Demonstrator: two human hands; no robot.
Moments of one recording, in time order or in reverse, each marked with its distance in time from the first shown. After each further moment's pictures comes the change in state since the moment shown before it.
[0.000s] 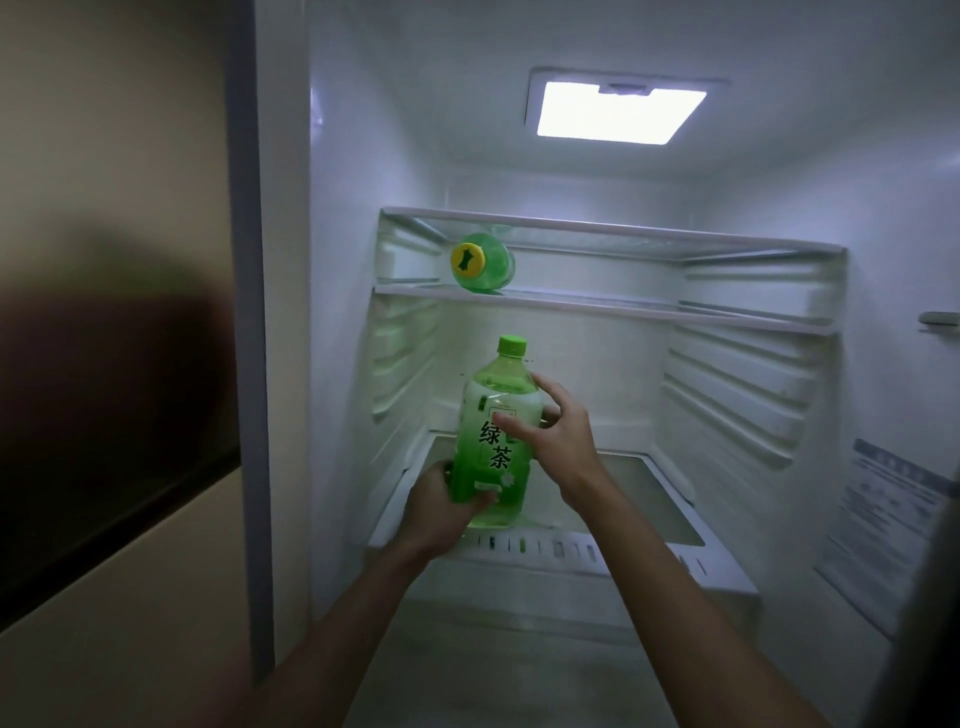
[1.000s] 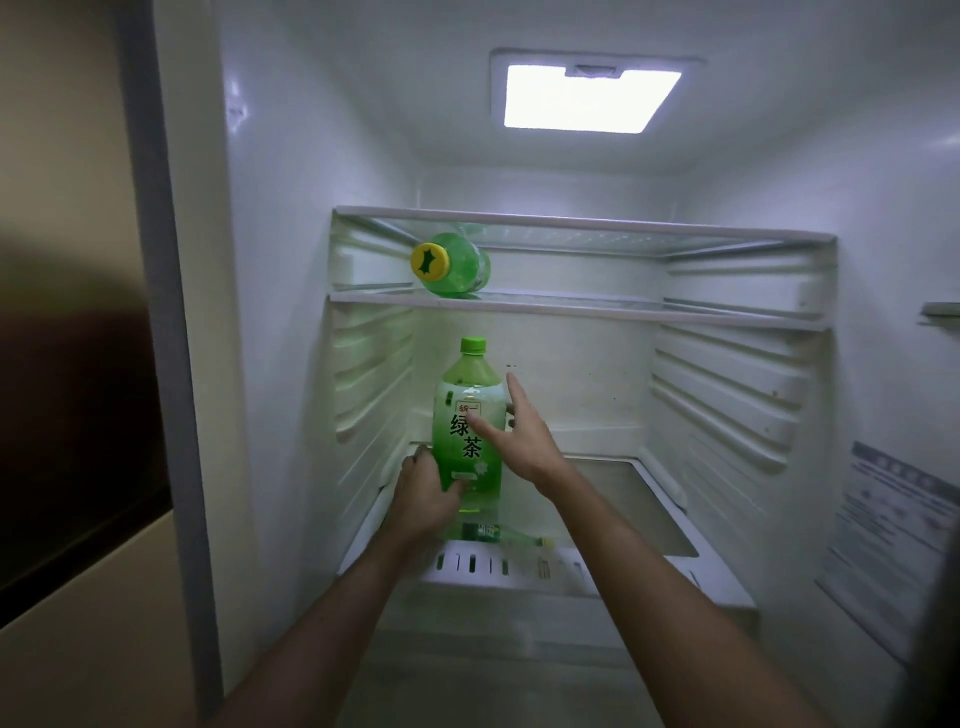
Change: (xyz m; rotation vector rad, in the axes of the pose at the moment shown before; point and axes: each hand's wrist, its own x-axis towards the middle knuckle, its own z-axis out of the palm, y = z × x) left_hand 0.051 -0.004 0.017 0.309 0.097 0.007; right_hand 0.054 0.037 0.001 -0.401 -0.091 0.040
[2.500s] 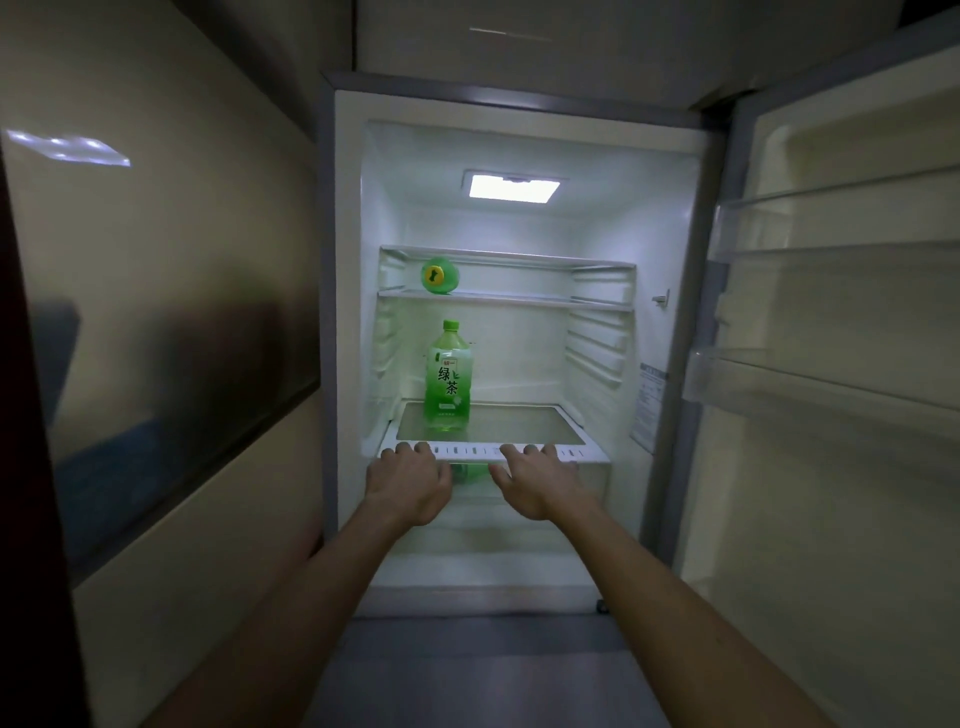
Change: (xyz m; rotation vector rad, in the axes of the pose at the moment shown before) left_hand -0.252 0.069 -0.128 0.823 -0.152 0.201; right_hand -0.300 -0.121 -0.026 -1.034 -0.177 0.229
